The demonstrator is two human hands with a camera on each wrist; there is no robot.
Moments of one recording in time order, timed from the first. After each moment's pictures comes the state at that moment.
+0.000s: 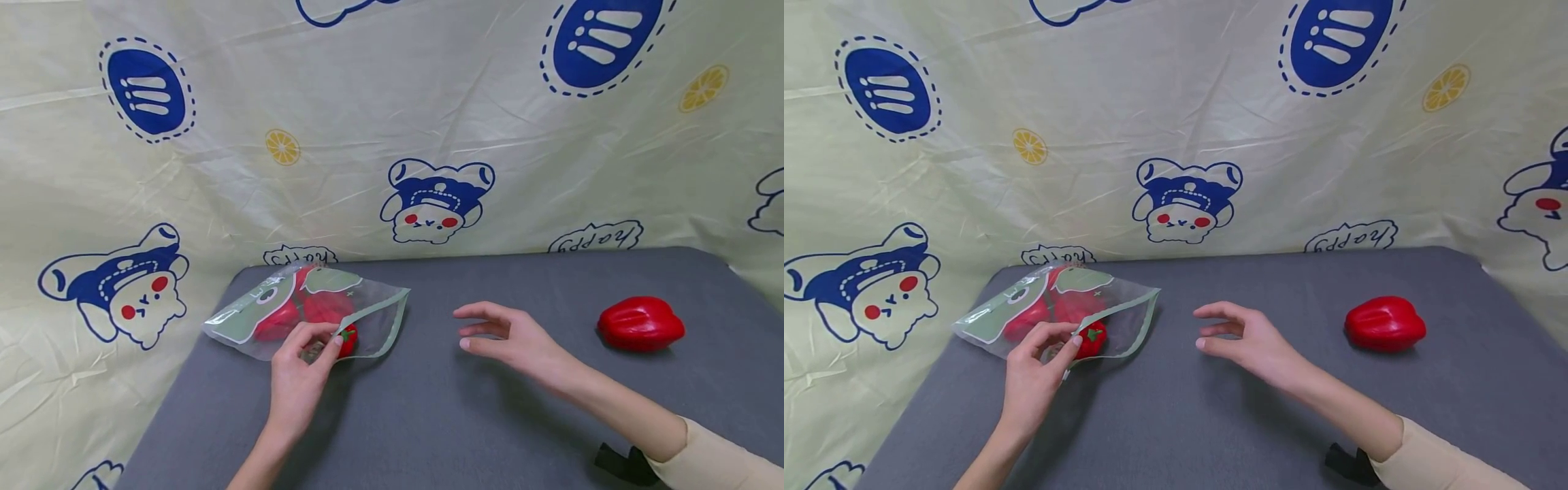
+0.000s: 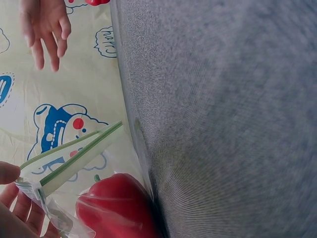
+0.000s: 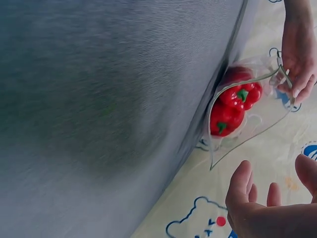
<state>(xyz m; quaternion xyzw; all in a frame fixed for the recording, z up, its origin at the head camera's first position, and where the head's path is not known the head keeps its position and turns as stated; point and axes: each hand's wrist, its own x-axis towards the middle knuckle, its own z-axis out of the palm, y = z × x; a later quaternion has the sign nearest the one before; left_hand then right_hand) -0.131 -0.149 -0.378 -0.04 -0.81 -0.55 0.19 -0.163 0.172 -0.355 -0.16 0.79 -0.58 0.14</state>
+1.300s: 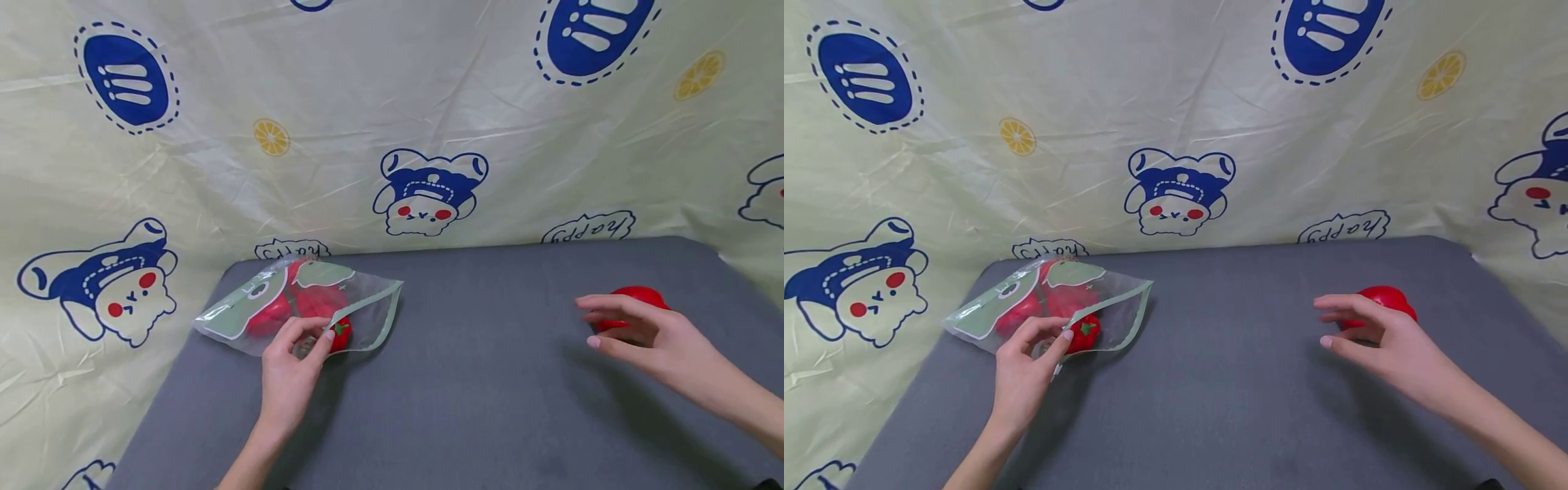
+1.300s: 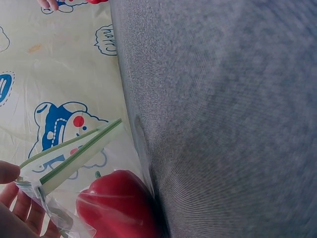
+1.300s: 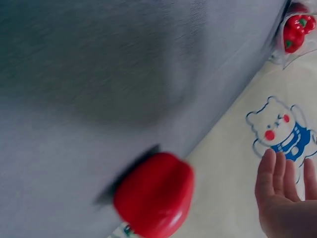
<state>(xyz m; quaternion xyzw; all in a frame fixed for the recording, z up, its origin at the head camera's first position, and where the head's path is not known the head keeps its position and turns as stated) -0.130 -0.151 -0.378 -0.05 -0.81 -0.56 0.20 -0.121 0.308 -0.350 -0.12 0.90 -0.42 -0.02</state>
